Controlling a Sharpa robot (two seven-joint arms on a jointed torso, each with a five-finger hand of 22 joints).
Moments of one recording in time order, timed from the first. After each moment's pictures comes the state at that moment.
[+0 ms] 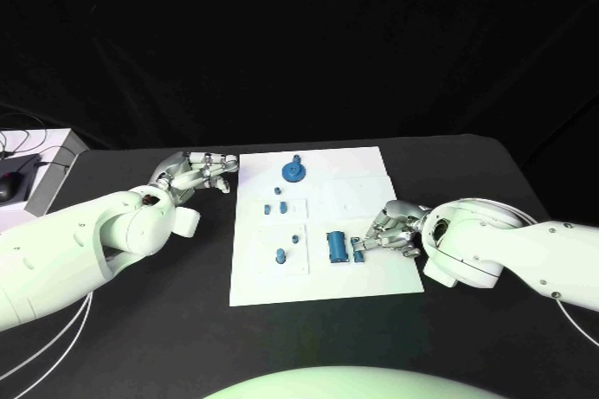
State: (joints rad) left arm 1.00 -0.88 0.15 1.38 -0.23 -0.23 0.25; left_hand 1.42 -0.06 0.14 0.02 0.24 1.07 0.15 0.07 0.06 1.21 0.08 0.11 0.06 1.24 0.00 0.84 0.35 0.14 1.16 0.00 0.49 0.95; right arm 1.20 -0.98 -0.15 1.78 -1.05 -0.20 -0.54; right_hand 1.13 0.02 -0.09 0.02 0.29 1.14 0.02 0.15 0.82 1.32 -0.05 0.85 1.21 1.45 -0.10 1.23 1.03 0.07 1.46 -0.12 0.98 1.31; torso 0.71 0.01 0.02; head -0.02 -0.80
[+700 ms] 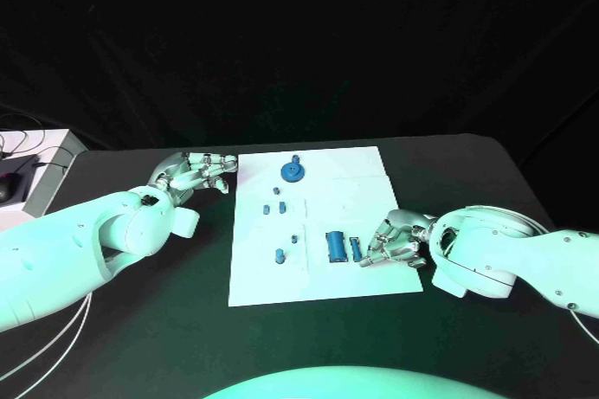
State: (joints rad) left arm 1.00 -0.88 0.15 1.38 -0.23 -0.23 0.25; left_hand 1.42 -0.06 0.14 0.02 0.24 1.07 0.15 0.07 0.06 1.21 0.08 0.11 0.06 1.24 0.00 0.84 0.35 0.14 1.16 0.00 0.49 0.95; right arm 1.18 -1.03 -0.15 1.82 -1.06 -0.15 -0.50; right_hand 1.16 -0.02 -0.06 -0.02 0.16 1.15 0.02 0.15 0.82 1.32 -0.05 0.85 1.21 1.45 -0.10 1.23 1.03 0.07 1.46 -0.12 0.99 1.31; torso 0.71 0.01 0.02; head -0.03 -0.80
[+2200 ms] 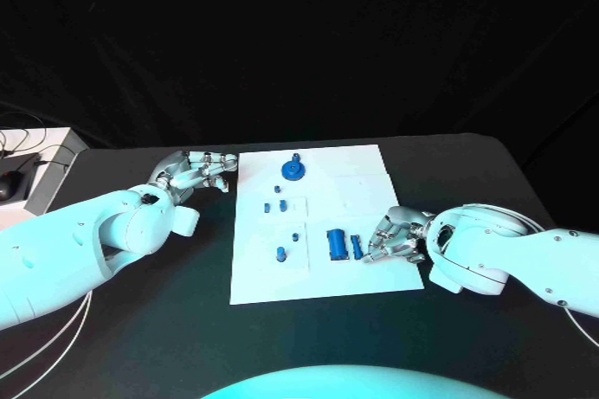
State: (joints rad) left arm 1.00 -0.89 0.15 1.38 -0.23 -0.23 0.25; left_hand 1.42 -0.06 0.14 0.02 0.24 1.07 0.15 0.07 0.06 1.21 0.08 0.11 0.06 1.24 0.00 0.84 0.35 0.14 1.16 0.00 0.49 0.95; right arm 1.17 -1.00 -0.15 1.78 -1.09 -0.18 -0.52; right_hand 1.20 0.02 -0.03 -0.07 0.19 1.16 0.01 0.17 0.82 1.33 -0.06 0.85 1.21 1.45 -0.10 1.23 1.03 0.07 1.46 -0.12 0.99 1.31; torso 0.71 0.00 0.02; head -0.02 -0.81
